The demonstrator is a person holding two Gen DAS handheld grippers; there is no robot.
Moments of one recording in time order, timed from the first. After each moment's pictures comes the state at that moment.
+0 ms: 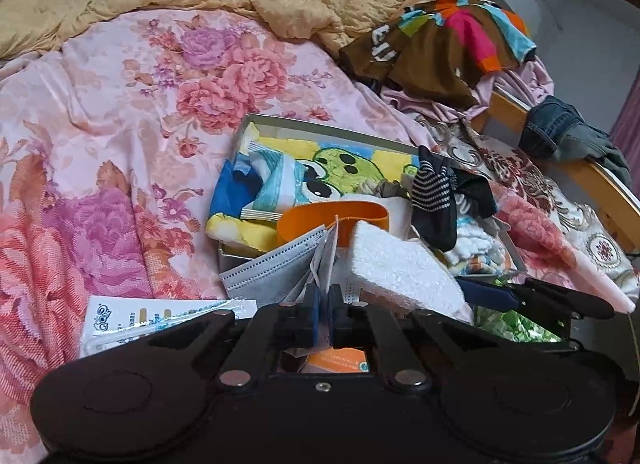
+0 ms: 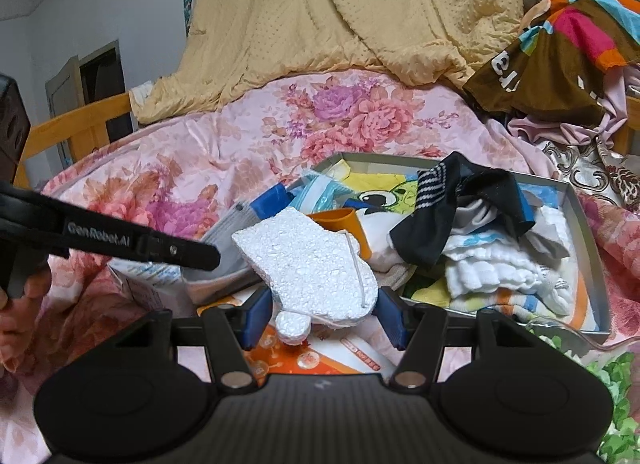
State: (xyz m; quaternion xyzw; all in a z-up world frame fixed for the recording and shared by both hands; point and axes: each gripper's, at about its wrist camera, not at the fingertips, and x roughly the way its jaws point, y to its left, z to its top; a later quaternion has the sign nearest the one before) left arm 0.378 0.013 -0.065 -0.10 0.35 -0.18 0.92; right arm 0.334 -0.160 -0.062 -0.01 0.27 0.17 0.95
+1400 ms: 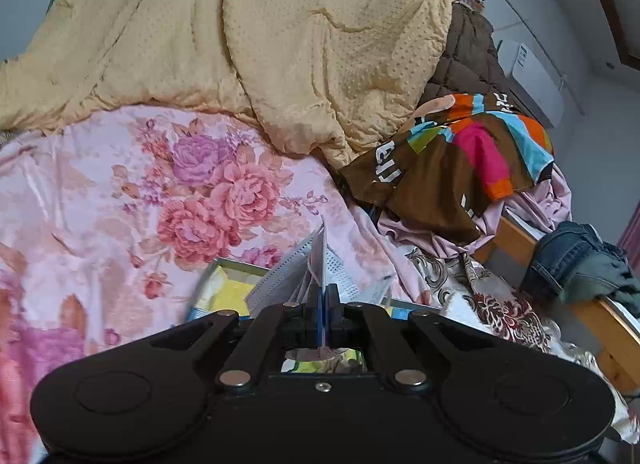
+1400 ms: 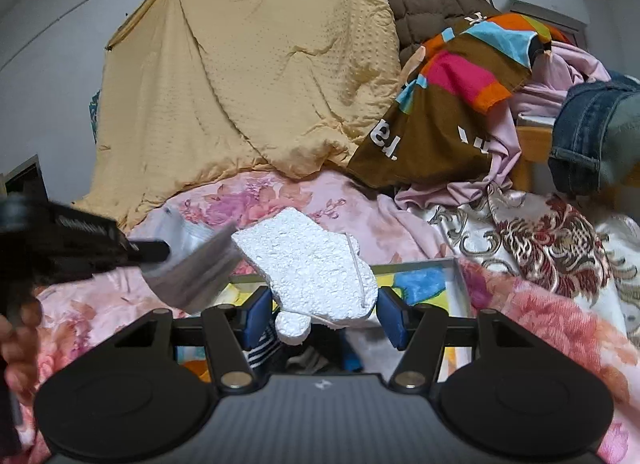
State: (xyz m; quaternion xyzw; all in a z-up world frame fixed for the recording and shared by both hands) left arm 0.448 -0.055 0.024 -0.15 0.23 -0.12 0.95; right arm 0.380 -0.258 -0.008 0.09 0.17 0.05 0.98
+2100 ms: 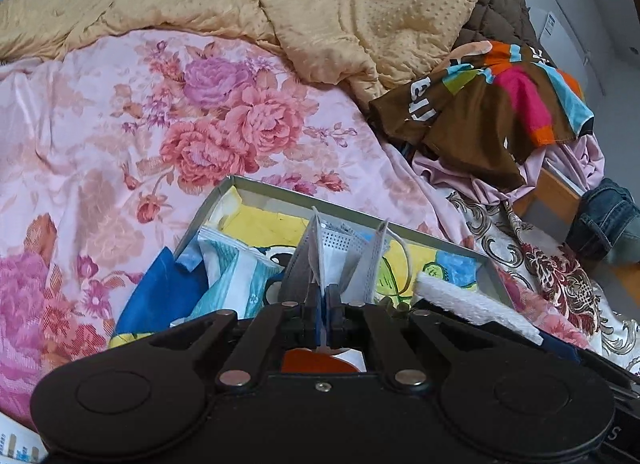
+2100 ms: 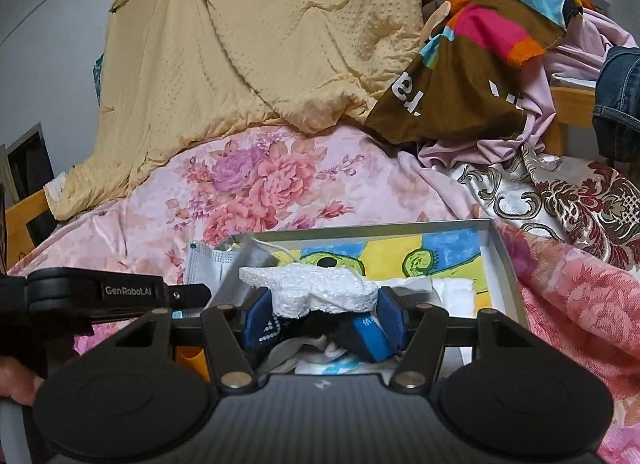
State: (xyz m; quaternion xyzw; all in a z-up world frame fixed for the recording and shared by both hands) left arm 0.483 -0.055 -0.062 -0.16 0.29 -0.11 0.94; right arm 0.414 -0.236 -0.044 0.08 0.23 0.08 0.97
